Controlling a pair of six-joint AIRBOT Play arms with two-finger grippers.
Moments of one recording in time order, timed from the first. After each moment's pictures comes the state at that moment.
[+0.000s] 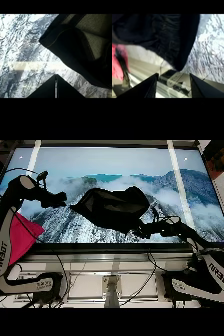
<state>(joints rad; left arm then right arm) 0.05 -1.43 1.27 1.20 -1.18 -1.56 0.15 -1.31 0.57 -0.45 0.88 1.35</state>
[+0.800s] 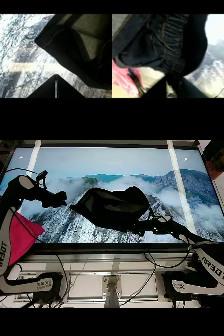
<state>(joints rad) 0.06 -1.43 1.27 1.17 -1.17 -1.56 0.24 -1.41 0.64 -0.32 0.75 1.45</state>
